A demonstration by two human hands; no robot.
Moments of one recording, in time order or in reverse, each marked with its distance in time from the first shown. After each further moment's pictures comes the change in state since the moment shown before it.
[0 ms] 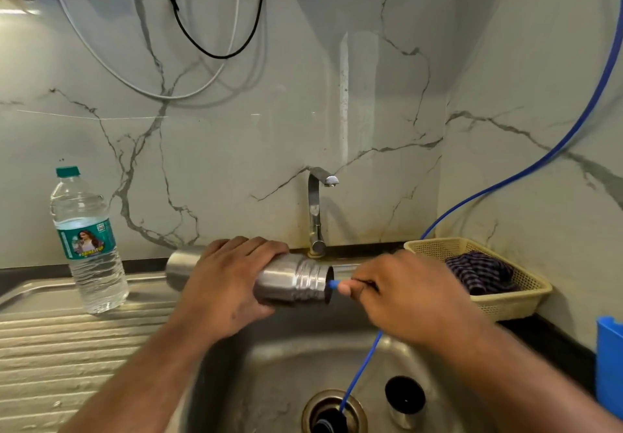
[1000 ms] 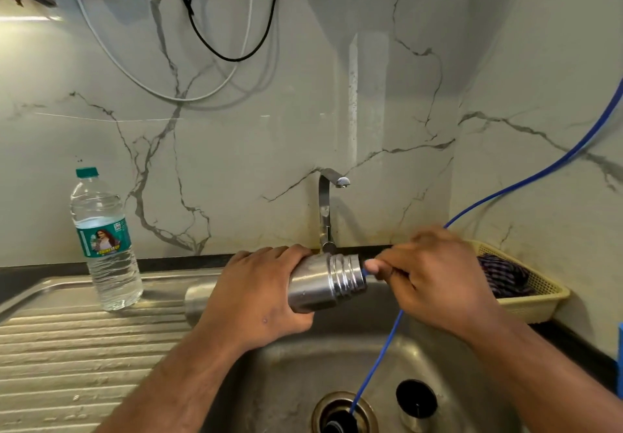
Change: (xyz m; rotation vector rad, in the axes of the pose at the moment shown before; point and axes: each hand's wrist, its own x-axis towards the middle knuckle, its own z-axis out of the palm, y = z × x) left_hand 0.000 0.028 -0.011 -0.044 -0.099 -0.059; right_hand 0.010 0.029 0.006 -0.111 0.223 -0.148
